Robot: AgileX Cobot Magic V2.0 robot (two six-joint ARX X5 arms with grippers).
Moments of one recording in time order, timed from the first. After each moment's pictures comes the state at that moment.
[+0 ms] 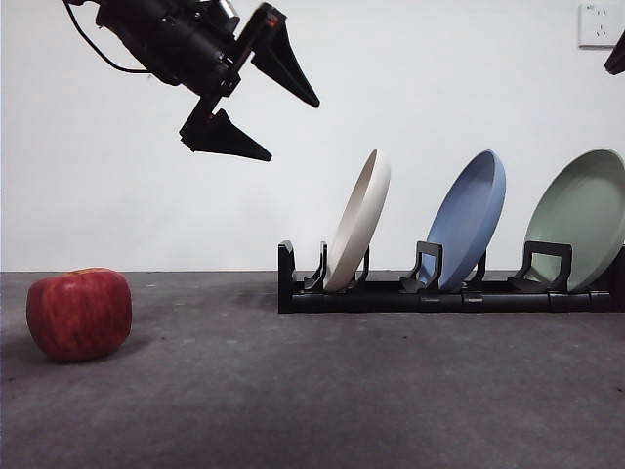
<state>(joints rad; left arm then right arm) -0.34 1.87 1.67 -0.53 0.63 -0.06 0.02 0.91 0.91 -0.72 -0.50 0.16</state>
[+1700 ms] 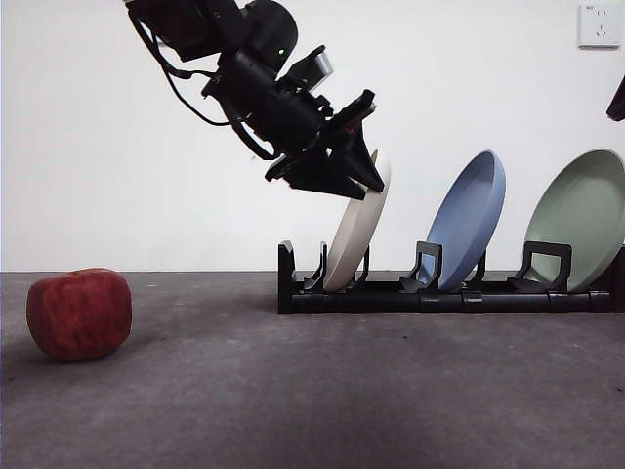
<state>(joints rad) -0.53 2.05 1.68 -0.24 0.43 -0.01 0.02 1.00 0.91 -0.79 -0.50 0.08</state>
